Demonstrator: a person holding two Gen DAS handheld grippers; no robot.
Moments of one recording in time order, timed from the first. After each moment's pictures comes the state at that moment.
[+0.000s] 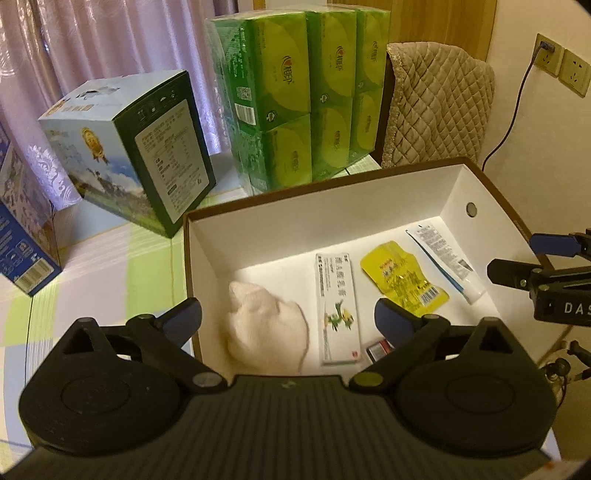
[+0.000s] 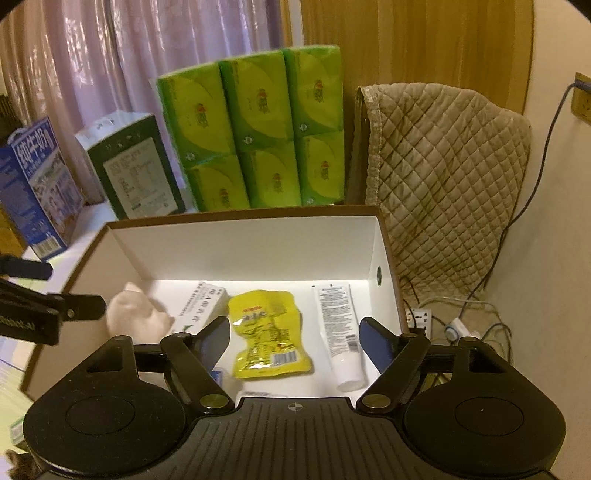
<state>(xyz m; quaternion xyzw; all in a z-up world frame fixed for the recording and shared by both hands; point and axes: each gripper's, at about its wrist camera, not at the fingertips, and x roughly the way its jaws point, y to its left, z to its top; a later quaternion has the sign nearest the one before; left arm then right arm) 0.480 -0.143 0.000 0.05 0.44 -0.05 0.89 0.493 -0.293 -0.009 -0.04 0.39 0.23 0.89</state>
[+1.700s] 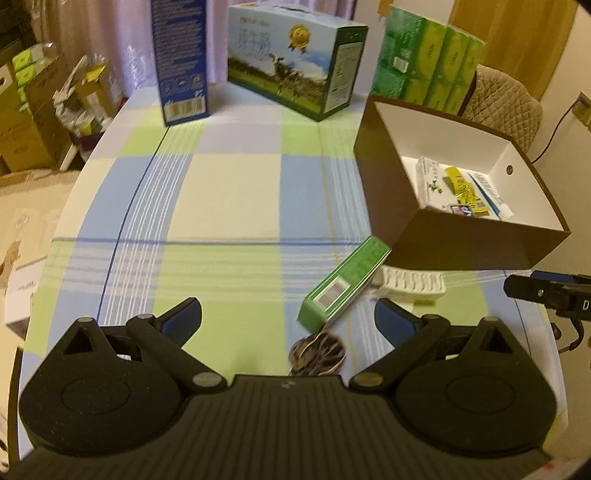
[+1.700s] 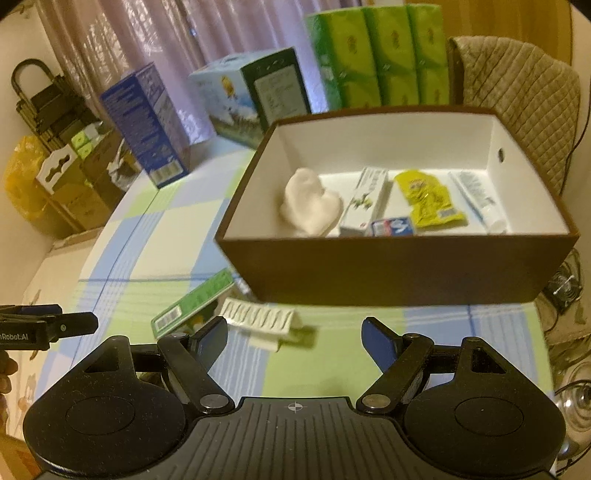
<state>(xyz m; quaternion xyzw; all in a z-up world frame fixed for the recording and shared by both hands) 0.244 0.033 -0.007 -0.08 0.46 0.04 0.88 0.301 -0.221 -0.023 -0.01 0.45 0.31 0.84</state>
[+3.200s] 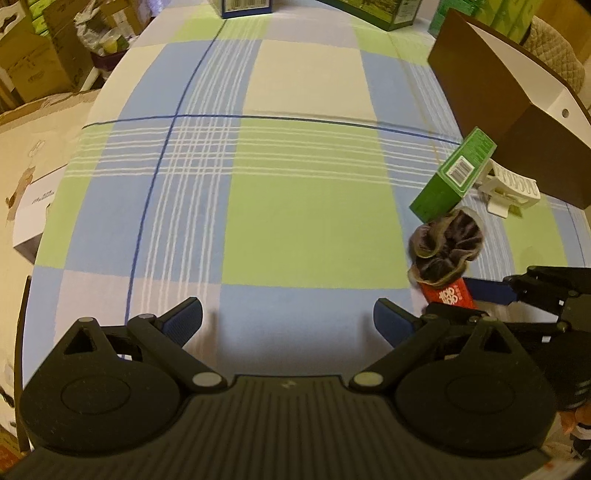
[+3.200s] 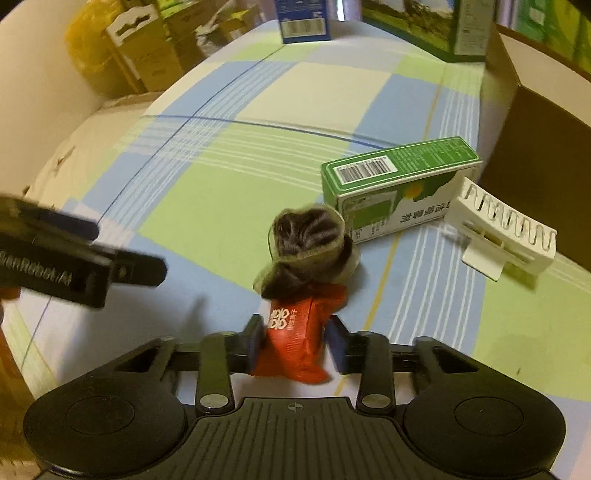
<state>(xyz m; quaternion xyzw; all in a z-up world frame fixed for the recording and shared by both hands) 0.203 0.104 -0.092 -0.09 0.55 0.06 0.83 0.202 -0.071 -0.126 -0.17 0.50 0.41 0.75</state>
